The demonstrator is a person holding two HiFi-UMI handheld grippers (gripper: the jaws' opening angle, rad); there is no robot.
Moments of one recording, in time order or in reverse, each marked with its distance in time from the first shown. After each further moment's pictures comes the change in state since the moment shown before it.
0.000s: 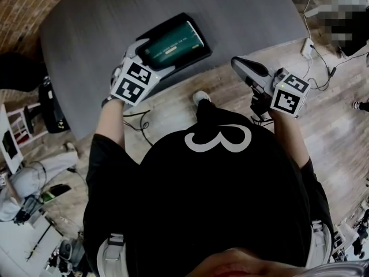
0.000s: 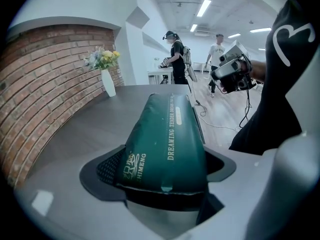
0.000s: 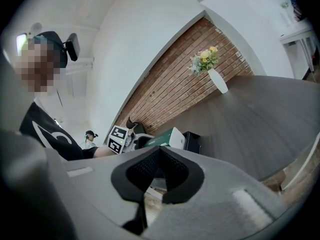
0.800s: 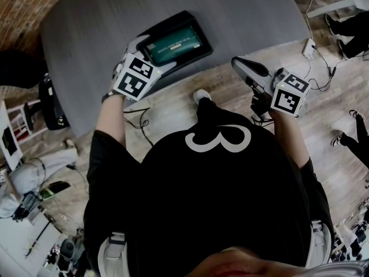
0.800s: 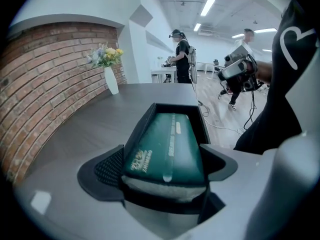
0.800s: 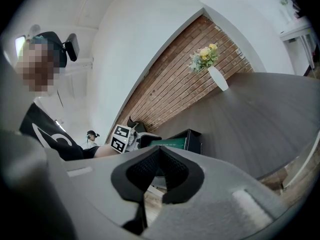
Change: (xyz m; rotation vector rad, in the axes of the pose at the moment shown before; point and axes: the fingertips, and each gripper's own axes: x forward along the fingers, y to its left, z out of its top) left arm 0.006 0.008 0.002 -0.036 0.006 0.018; right arm 0.001 0.000 -0.001 0.015 0.020 0.013
